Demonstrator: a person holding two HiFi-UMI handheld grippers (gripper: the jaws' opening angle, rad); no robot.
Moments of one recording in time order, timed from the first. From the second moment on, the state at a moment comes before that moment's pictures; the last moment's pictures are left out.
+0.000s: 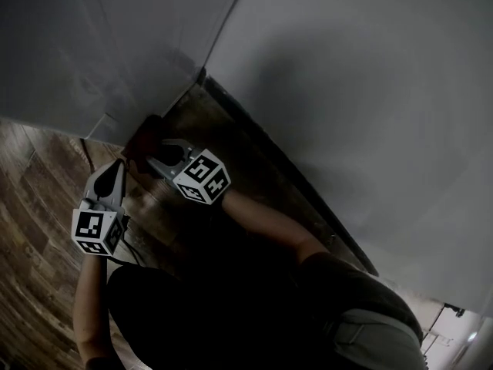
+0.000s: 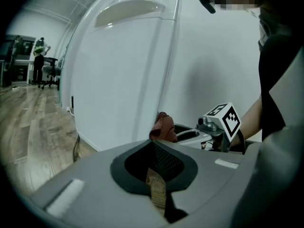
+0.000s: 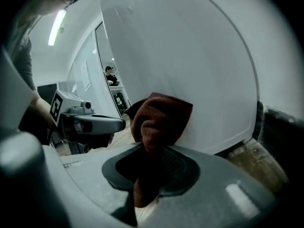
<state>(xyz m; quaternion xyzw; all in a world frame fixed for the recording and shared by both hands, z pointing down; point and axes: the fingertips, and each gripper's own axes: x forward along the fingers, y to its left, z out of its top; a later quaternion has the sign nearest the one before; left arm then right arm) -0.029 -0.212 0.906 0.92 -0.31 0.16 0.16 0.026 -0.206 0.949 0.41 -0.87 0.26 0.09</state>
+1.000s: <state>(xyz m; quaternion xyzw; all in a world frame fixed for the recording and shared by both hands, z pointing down) -0.064 -0.246 0.788 0.92 -0.38 0.08 0.09 0.187 -0.225 0.838 0.56 -0.79 0.24 0.09</state>
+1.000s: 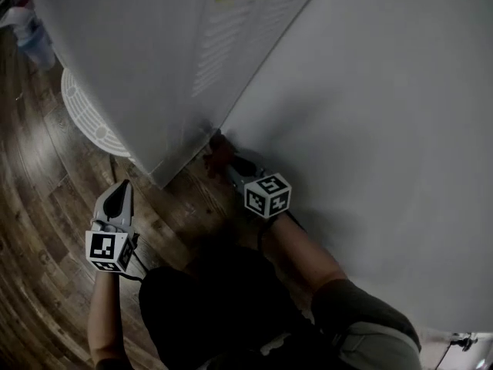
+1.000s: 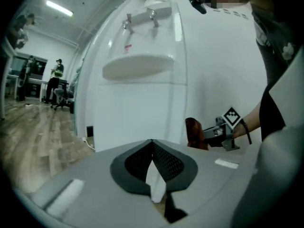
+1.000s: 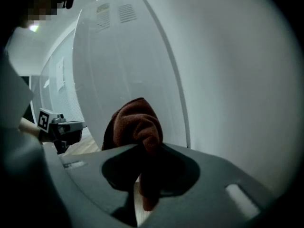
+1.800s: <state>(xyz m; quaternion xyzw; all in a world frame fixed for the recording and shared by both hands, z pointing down) -0.122 -0.227 0.319 0.85 -0.49 0.07 0.15 0.162 -0.214 0.361 0.59 -0.76 0.26 0.04</state>
